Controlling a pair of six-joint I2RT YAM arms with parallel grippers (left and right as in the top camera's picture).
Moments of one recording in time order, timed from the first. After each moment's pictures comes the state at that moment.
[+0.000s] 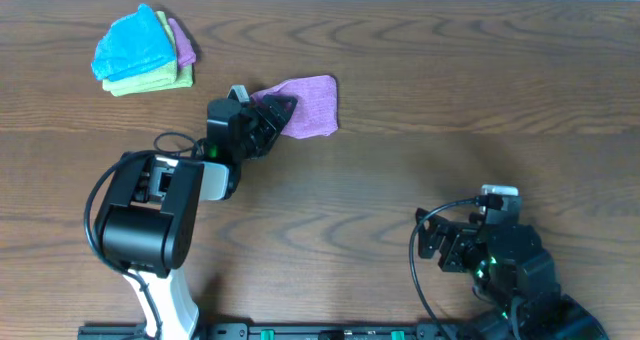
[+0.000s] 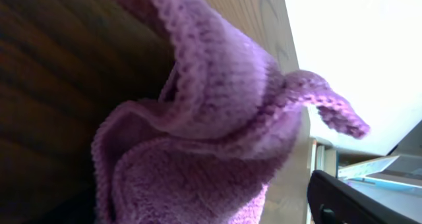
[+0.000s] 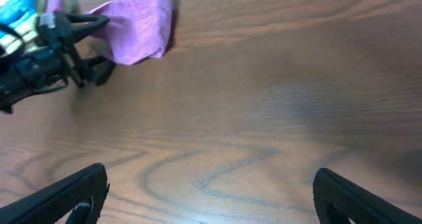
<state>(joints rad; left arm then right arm) -0.20 2.00 0.76 0.71 0.45 -1.14 0.48 0.48 0.66 -0.86 0.10 0.59</state>
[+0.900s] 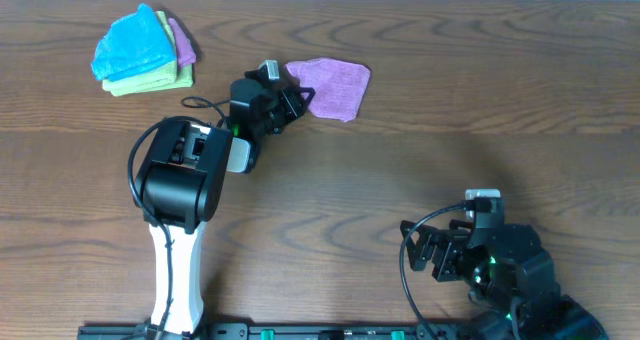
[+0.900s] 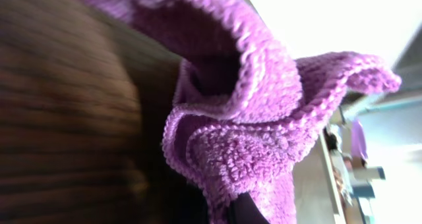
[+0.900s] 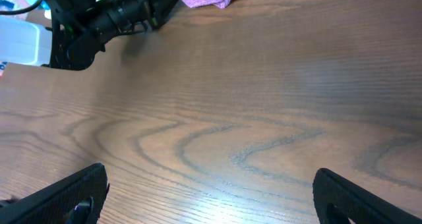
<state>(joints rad) -0.23 2.30 1.05 0.88 0.60 -0.93 0.48 0.48 0.66 -0.88 -0.07 0.59</state>
